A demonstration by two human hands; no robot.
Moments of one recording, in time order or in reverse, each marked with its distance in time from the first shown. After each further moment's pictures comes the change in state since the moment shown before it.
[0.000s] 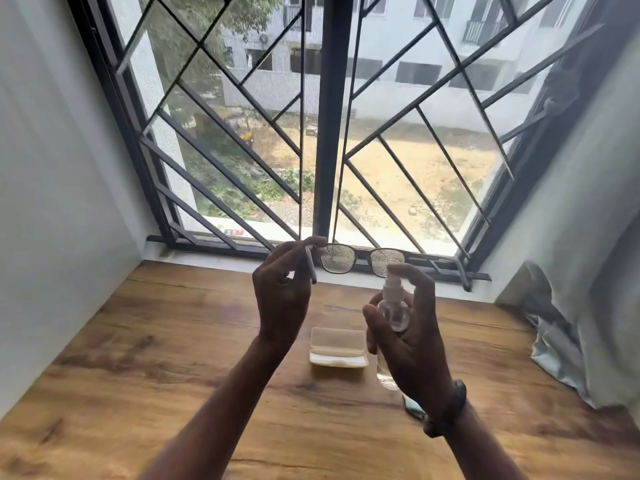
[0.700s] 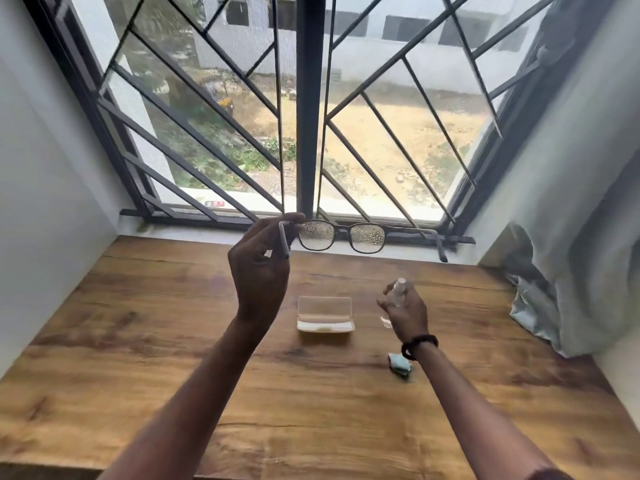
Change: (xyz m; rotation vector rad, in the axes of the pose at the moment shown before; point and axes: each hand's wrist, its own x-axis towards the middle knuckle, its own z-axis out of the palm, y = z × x) left_hand -0.011 -0.004 0.001 -0.037 -0.007 -0.014; right_hand -0.035 0.195 -0.055 -0.365 0.216 0.645
